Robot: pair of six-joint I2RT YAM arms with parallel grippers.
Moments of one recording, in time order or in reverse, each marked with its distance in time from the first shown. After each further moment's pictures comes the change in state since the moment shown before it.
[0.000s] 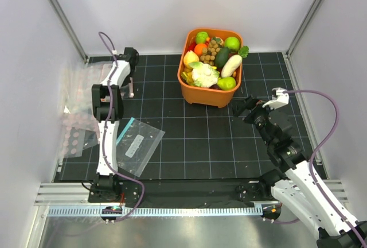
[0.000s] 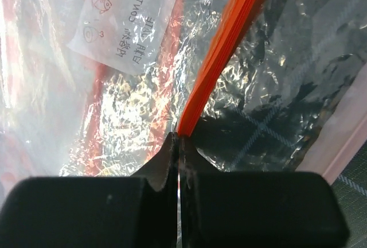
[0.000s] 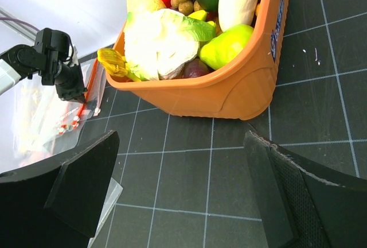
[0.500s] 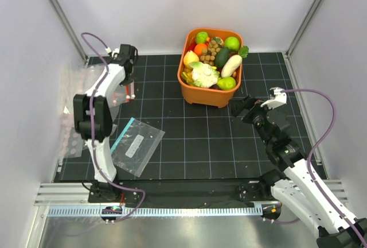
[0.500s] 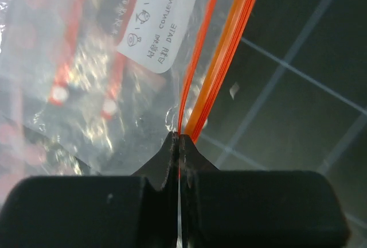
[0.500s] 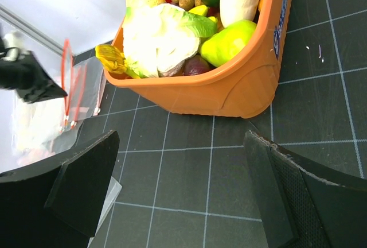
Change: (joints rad) left arm -0.053 -0.481 -0.471 0.162 0.201 -0.219; right arm 0.000 0.025 -0.006 0.021 -0.011 0.000
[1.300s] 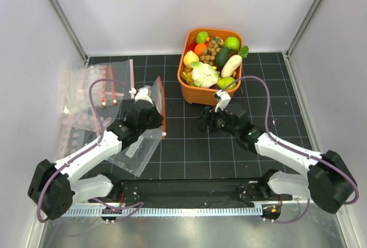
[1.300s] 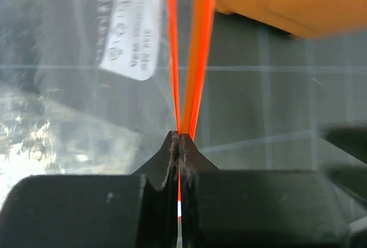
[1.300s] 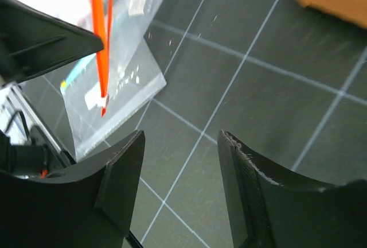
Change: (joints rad) left arm -0.484 -0.941 -1.074 0.561 0.256 -0.187; right arm 0.229 0.523 -0.007 0.291 -0.369 -0.055
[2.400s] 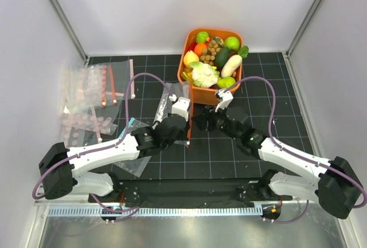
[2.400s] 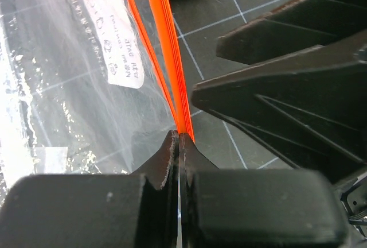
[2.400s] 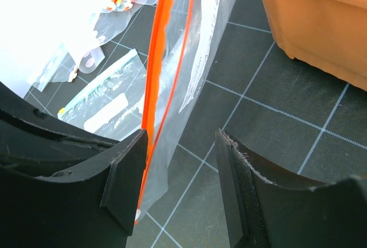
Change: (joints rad) left arm -0.468 0.134 0.155 0.052 -0.245 0.192; right arm 0.116 -0.070 0.003 0.061 0.200 -0.062
